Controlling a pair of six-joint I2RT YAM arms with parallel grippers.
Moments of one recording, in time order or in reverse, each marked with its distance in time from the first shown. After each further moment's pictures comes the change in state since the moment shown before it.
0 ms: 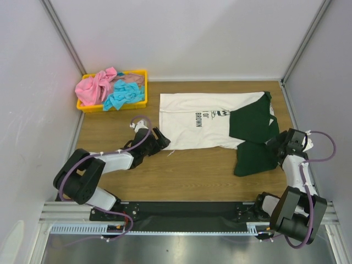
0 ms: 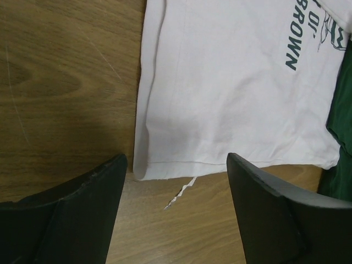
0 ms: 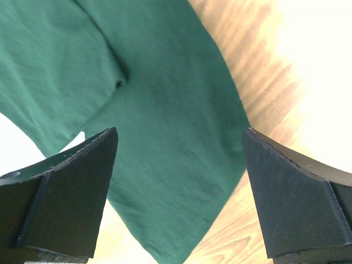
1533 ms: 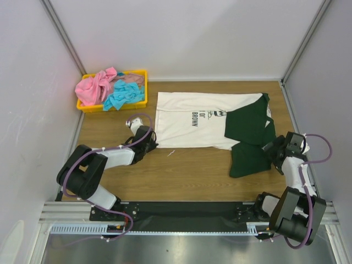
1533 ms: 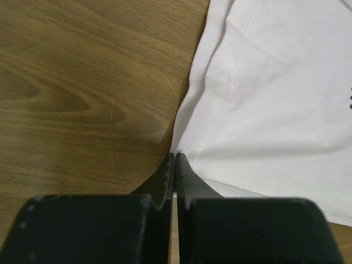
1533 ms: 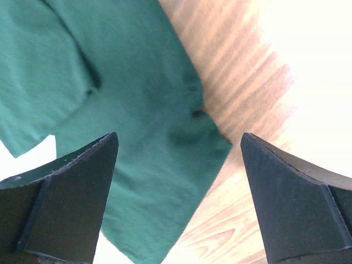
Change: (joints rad) left arm 0.034 0.057 0.066 -0.112 -0.215 0.067; right arm -0.007 -0.011 -0.026 -0.051 -0.040 -0.051
